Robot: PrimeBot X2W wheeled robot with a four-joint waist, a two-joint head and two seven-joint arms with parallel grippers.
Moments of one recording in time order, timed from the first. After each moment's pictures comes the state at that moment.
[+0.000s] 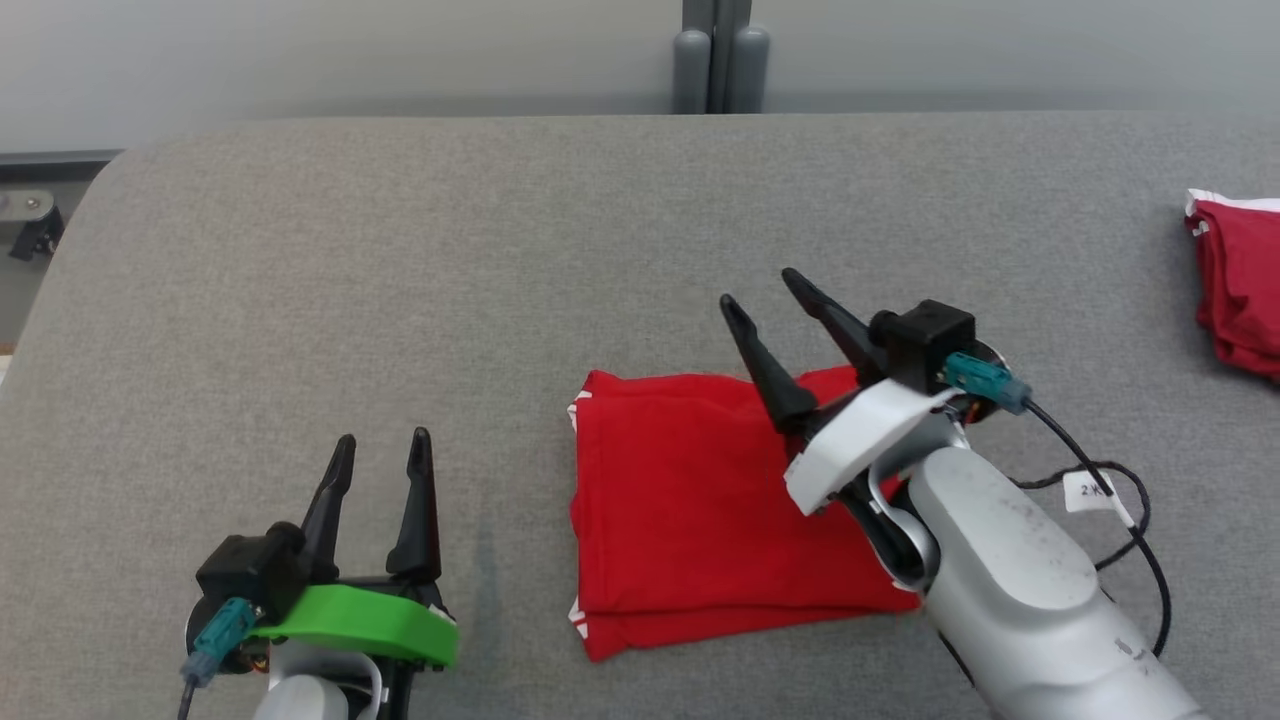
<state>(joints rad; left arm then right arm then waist) -0.11 0.07 -0.16 0.26 -0.41 -0.13 -0.26 -0.60 -0.05 0.48 0.56 0.45 0.13 -0.26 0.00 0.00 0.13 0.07</state>
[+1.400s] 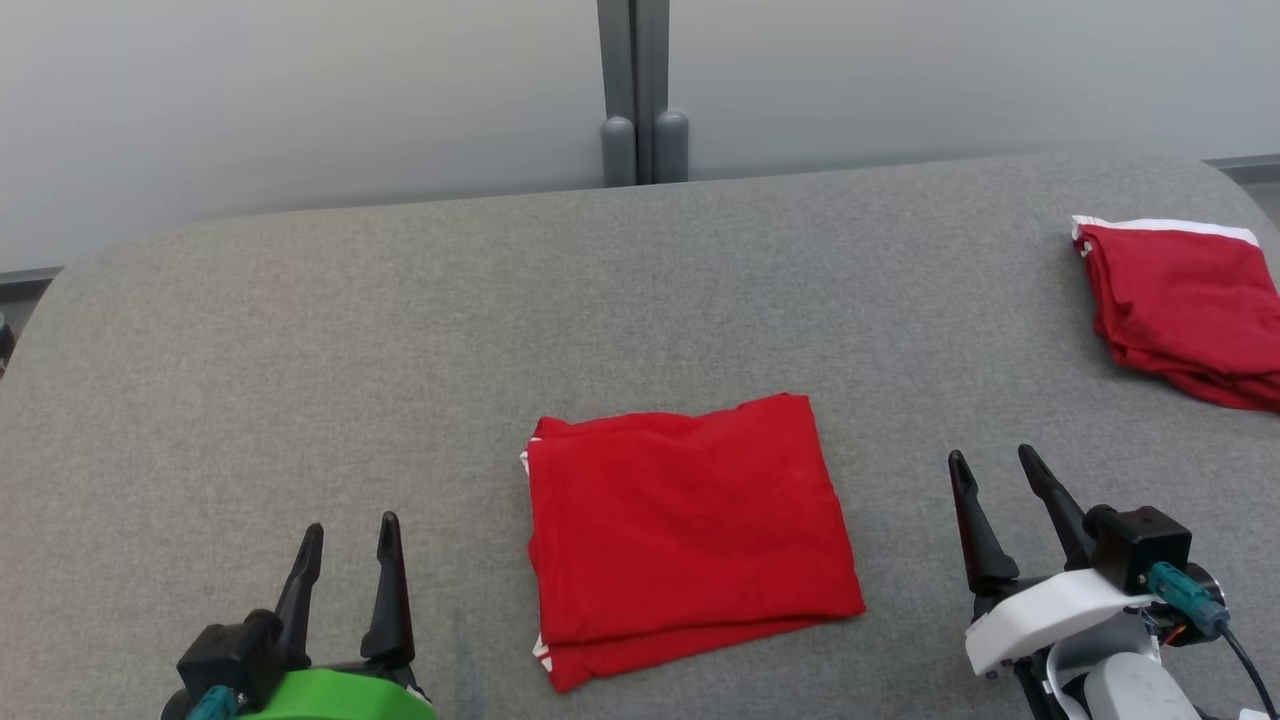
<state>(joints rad) 0.04 0.05 -0.07 0.22 -0.35 -0.12 -0.26 -0.11 -0.05 0.00 0.31 0.20 0.13 -0.26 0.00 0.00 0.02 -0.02</state>
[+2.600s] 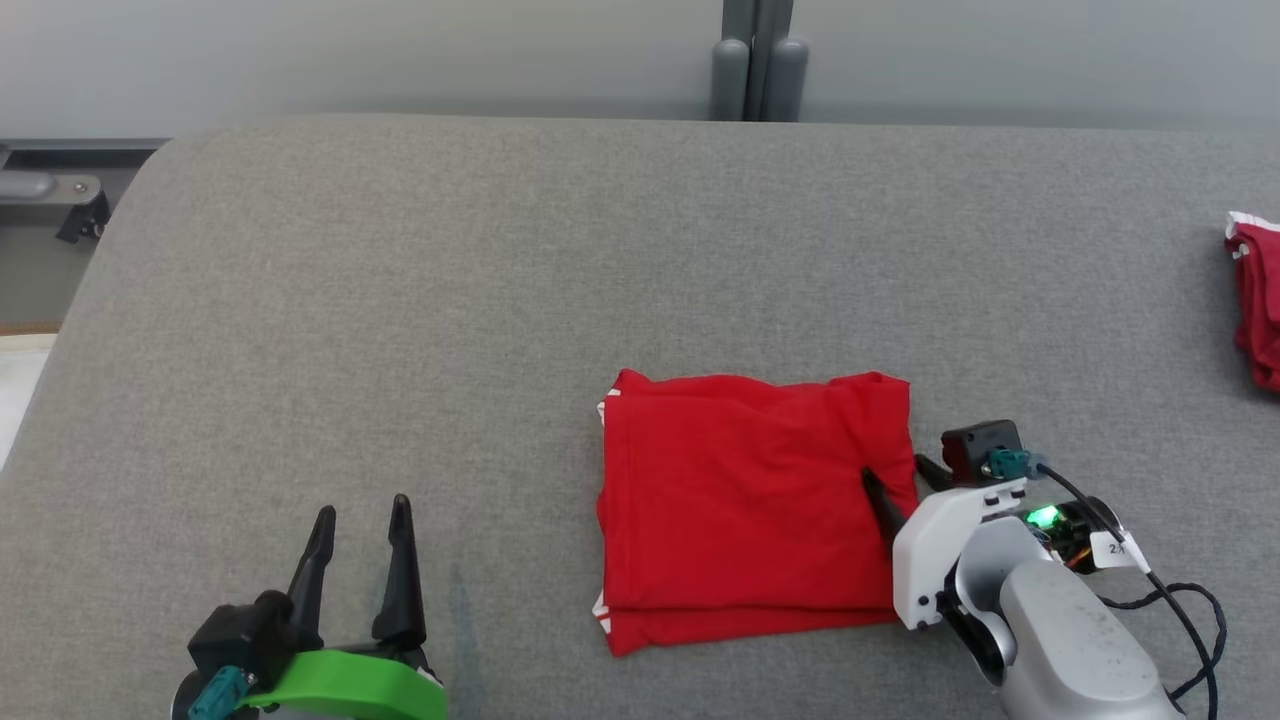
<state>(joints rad) 0.00 0.05 -0.10 0.23 -0.37 -0.11 -0.26 -0.41 -0.05 0.15 0.70 0.14 0.13 0.06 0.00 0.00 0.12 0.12</state>
